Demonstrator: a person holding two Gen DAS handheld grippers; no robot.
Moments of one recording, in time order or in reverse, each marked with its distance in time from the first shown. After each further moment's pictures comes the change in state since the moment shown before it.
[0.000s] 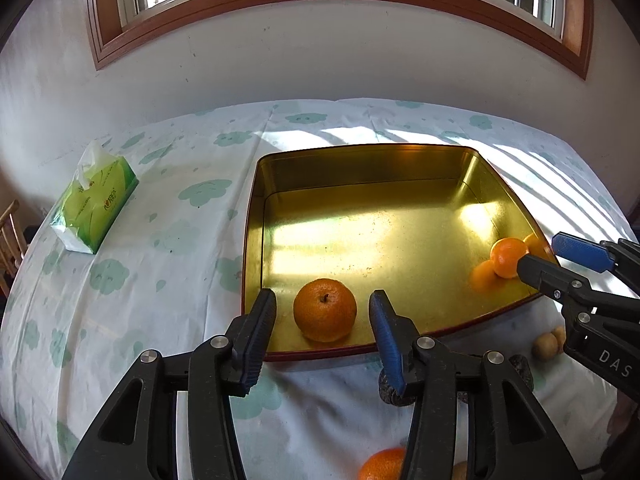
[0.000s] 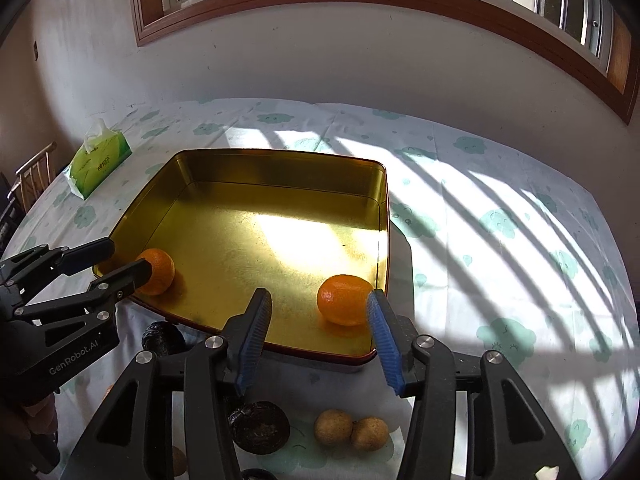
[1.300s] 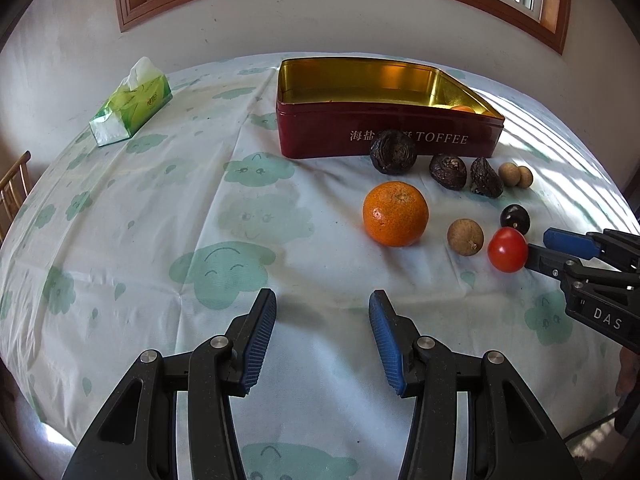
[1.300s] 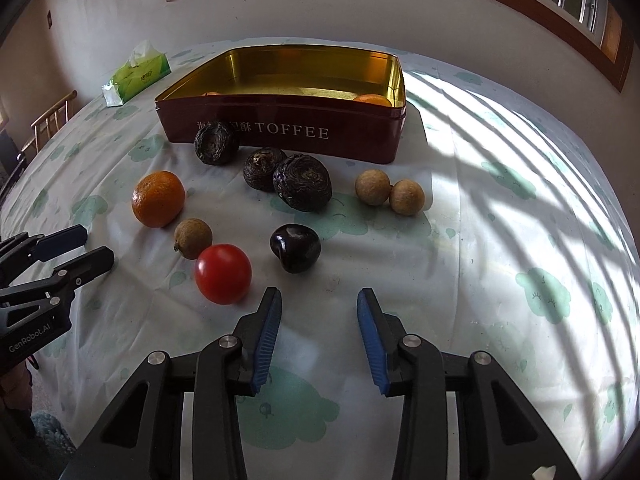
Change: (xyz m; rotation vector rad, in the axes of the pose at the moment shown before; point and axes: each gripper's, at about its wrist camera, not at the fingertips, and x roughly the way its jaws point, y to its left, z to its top) left arm -0.063 0.001 -0.141 -0.019 0.054 -0.025; right arm -0.040 0.026 -0.134 -0.050 0.104 0.018
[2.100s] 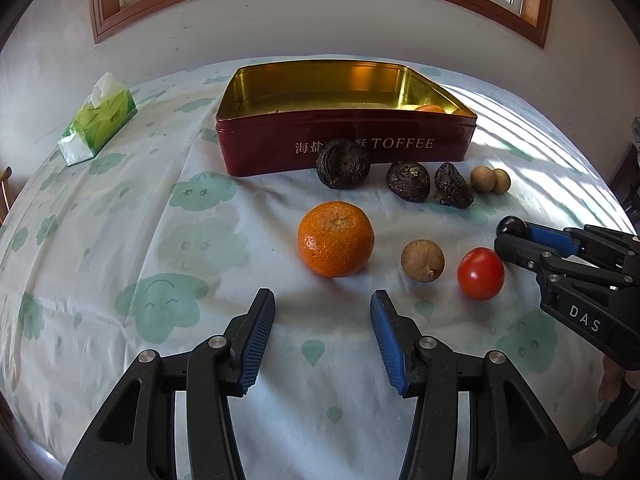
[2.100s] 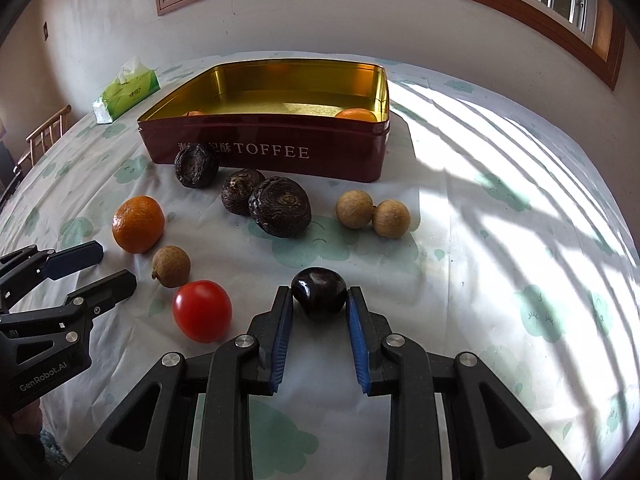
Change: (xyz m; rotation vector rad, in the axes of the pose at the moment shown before) left arm 0.013 -0.030 0.015 0.036 -0.014 -0.058; right arm 0.007 -0.015 0.005 0.035 -0.051 -0.019
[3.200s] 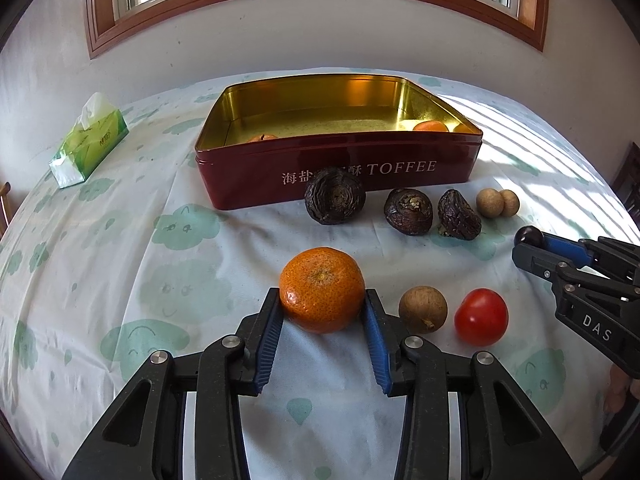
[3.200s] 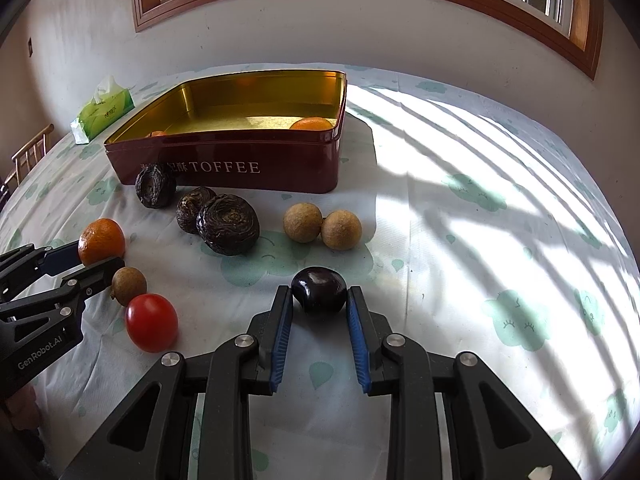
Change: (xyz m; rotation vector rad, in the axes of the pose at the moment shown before) left arm 0.016 -0.007 0.017 0.026 -0.049 0.015; right arm 0.003 -0.022 0.003 0.045 -0.041 -0.042
